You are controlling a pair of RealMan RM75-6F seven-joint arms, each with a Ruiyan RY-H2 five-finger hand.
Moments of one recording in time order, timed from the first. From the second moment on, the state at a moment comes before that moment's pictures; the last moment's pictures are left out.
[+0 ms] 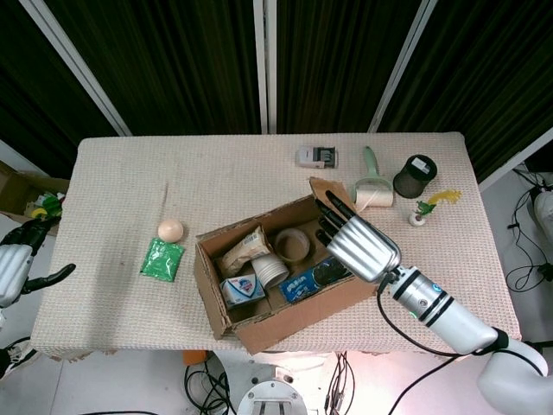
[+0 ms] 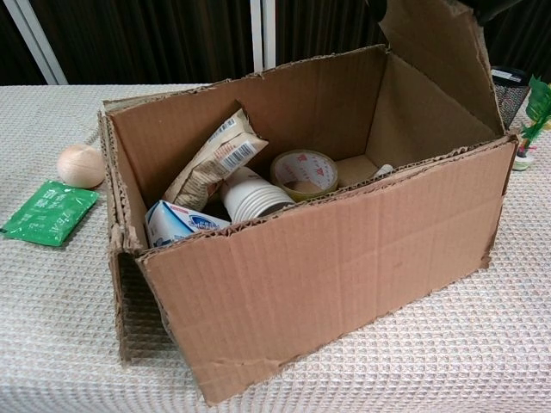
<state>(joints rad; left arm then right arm) -0.20 -0.88 -0.03 -1.68 1.45 1.30 -0.20 0.89 -0.79 0.10 -2.19 -1.28 0.91 -0.81</state>
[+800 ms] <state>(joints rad) -0.23 -0.88 -0.05 -1.77 1.42 1.26 -0.09 0.72 -0.62 0.12 -2.11 -1.54 0.98 -0.25</state>
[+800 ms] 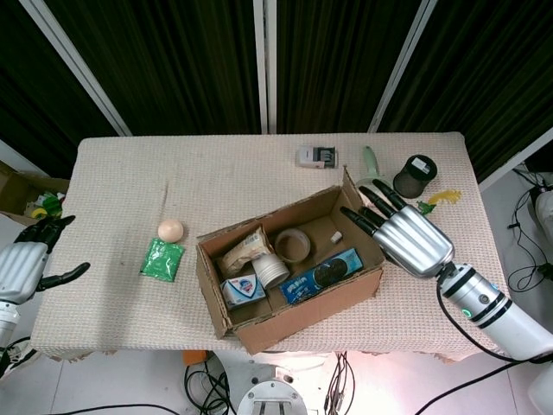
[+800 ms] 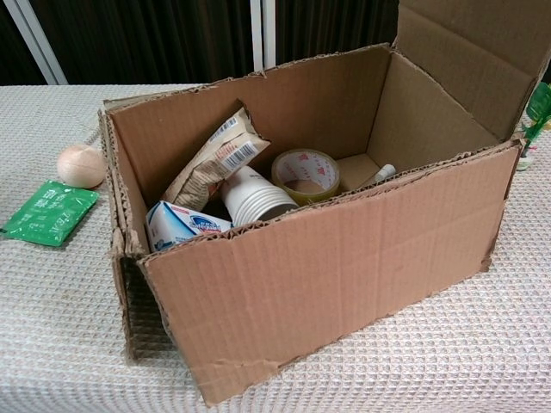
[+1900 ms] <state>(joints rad) -0.18 -0.93 -0.05 -1.73 1.49 1.42 -0.03 0.39 -0.64 0.08 -1.88 -1.64 1.35 -0.03</state>
